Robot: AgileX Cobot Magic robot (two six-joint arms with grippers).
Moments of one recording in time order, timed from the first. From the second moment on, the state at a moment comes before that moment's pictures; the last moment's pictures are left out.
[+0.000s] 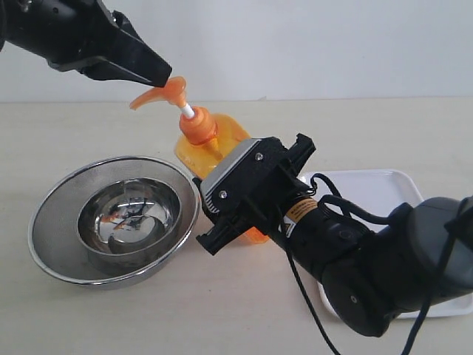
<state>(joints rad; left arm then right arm) -0.38 1.43 -1.25 -0.60 0.85 0.65 0.86 1.89 -0.65 0.22 -1.05 -0.51</state>
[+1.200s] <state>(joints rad) -0.37 1.42 -1.17 -0.65 0.76 0.65 0.85 1.89 -0.65 0.22 -1.05 -0.54</state>
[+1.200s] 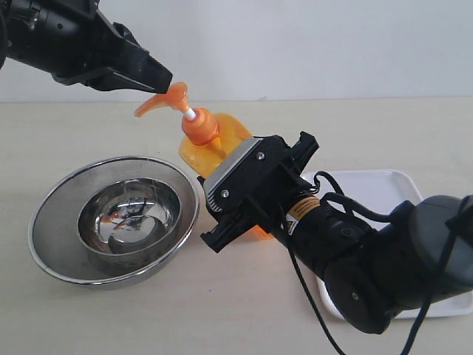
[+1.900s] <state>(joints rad) -0.37 1.37 -1.15 -0.60 0.75 0.65 0.85 1.89 -0.65 0.20 -1.05 -0.54</state>
